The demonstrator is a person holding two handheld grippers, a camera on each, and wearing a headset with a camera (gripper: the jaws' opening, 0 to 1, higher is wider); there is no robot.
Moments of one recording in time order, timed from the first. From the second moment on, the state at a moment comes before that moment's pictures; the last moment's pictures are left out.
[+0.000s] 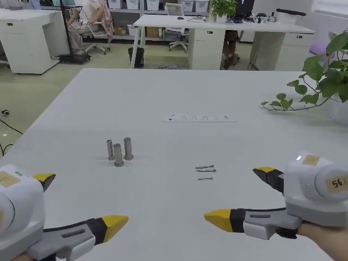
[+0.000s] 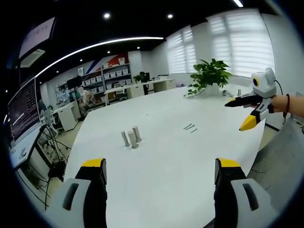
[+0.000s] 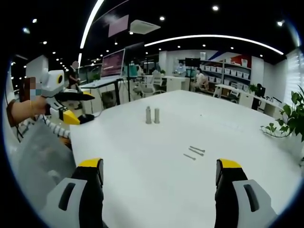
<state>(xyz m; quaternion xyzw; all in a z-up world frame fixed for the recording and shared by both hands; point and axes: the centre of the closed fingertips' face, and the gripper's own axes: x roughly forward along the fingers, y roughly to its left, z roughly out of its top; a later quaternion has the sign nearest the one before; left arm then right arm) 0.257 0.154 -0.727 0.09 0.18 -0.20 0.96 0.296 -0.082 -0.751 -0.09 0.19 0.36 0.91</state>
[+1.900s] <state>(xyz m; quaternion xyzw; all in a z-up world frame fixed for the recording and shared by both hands) 0.352 0.202 -0.739 0.08 0.16 -0.16 0.97 0.298 -0.070 -0.747 -0.05 0.18 0.39 0.90</state>
